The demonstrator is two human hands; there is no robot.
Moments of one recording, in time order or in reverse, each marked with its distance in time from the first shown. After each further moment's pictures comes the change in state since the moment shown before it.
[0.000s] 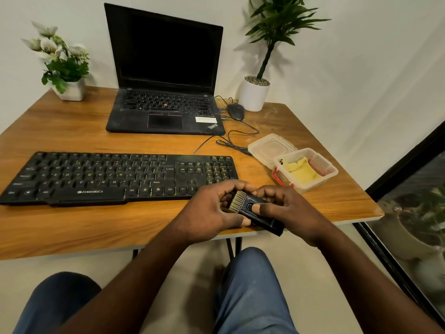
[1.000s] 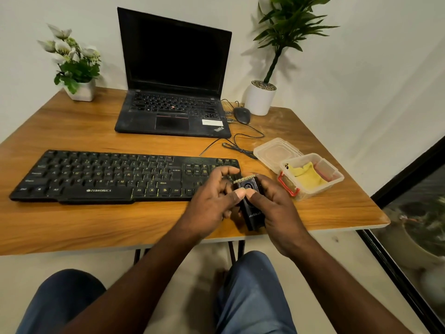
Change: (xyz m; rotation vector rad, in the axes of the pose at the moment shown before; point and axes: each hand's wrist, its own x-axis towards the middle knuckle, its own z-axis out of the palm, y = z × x) left_hand 0.009 -0.016 -0.001 -0.170 0.202 -0.001; right_hand 0.017 -0.012 0.054 0.324 0.253 -0.131
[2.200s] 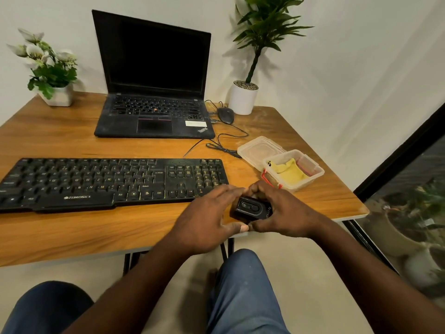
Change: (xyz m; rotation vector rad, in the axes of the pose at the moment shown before) left_hand -0.005 -0.005 0.017 0.903 -0.204 0.215; right_hand 0.008 -0.002 -0.083 -0.750 -0.366 0.017
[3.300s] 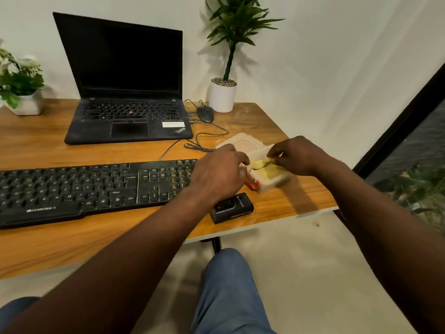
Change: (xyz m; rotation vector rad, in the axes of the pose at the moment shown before) left_hand 0.110 0.060 -0.004 0.325 0.145 -0.077; right_hand 0.036 0.061 -0.126 -0.712 0.206 0.197
